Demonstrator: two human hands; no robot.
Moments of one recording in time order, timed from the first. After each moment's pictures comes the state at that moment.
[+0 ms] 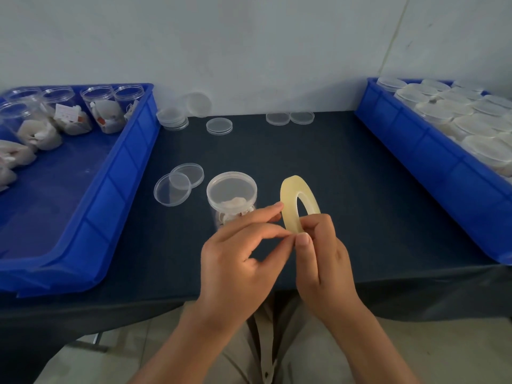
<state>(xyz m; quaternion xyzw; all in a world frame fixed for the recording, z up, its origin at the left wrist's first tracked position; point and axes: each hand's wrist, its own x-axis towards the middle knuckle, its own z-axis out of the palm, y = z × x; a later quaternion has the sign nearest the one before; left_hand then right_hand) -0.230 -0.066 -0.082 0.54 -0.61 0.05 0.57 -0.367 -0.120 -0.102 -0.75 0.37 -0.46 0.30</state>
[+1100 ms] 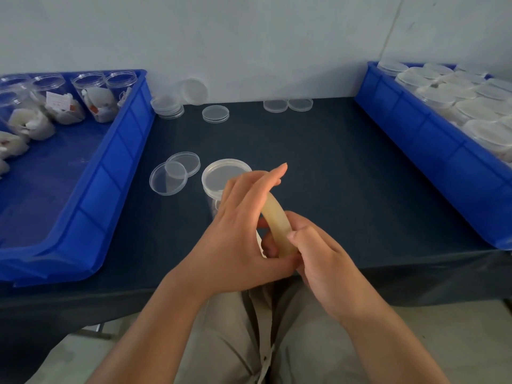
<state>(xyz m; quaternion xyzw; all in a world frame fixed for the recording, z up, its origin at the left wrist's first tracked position) -0.209 -0.074 -0.069 0.54 -0.72 -0.14 0.41 -0.376 -0.105 -0.059 -0.60 0.33 -0.25 0.68</state>
